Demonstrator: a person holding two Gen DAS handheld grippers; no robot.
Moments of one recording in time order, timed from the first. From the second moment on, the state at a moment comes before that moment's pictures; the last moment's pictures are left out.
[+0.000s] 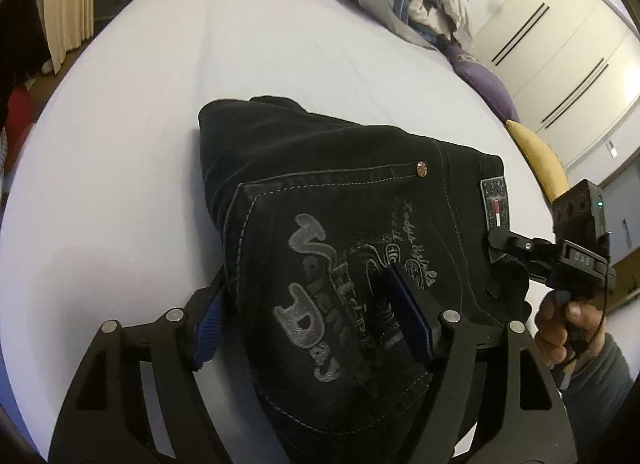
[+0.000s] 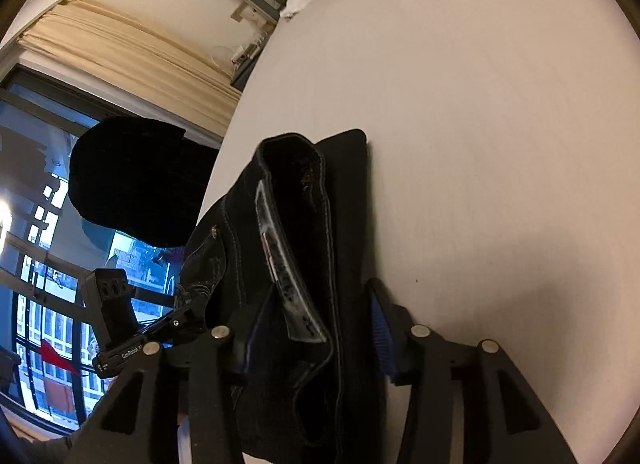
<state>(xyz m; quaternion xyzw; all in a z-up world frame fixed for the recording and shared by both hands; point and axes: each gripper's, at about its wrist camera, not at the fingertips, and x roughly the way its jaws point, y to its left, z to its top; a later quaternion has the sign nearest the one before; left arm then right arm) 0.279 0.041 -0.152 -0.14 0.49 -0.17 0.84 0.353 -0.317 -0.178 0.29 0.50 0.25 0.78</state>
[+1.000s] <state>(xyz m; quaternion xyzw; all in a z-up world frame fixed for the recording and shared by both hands) -0.113 0.024 0.226 0.05 0.03 0.15 0.99 -0.032 -0.285 0.220 0.06 -0.06 0.00 1.00</state>
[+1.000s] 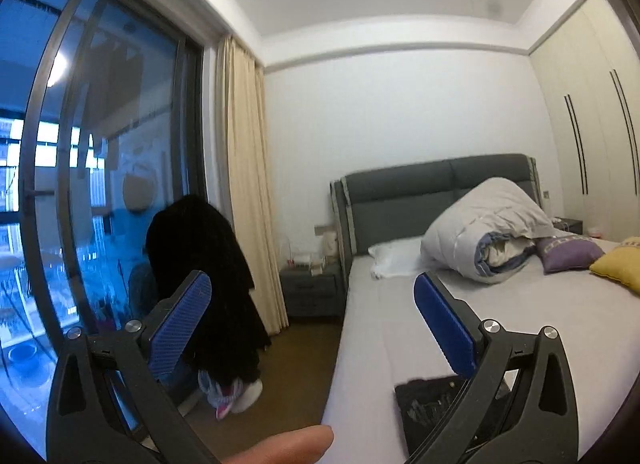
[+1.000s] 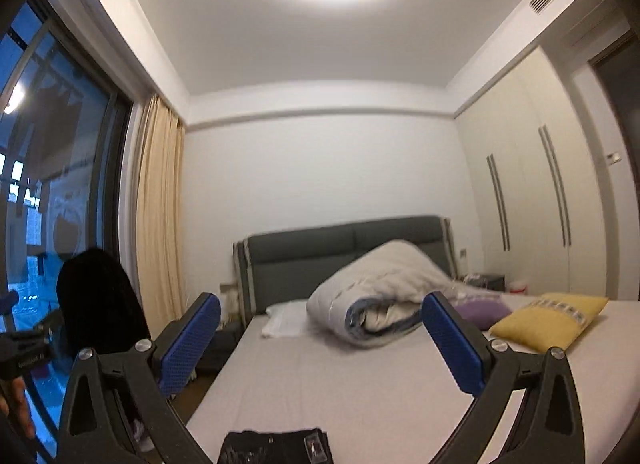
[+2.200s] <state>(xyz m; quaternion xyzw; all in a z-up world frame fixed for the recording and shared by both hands) -0.024 0.008 0.024 -0.03 0.41 0.03 0.91 0.046 -0.222 0.062 0.00 0.35 -0.02 0.94</state>
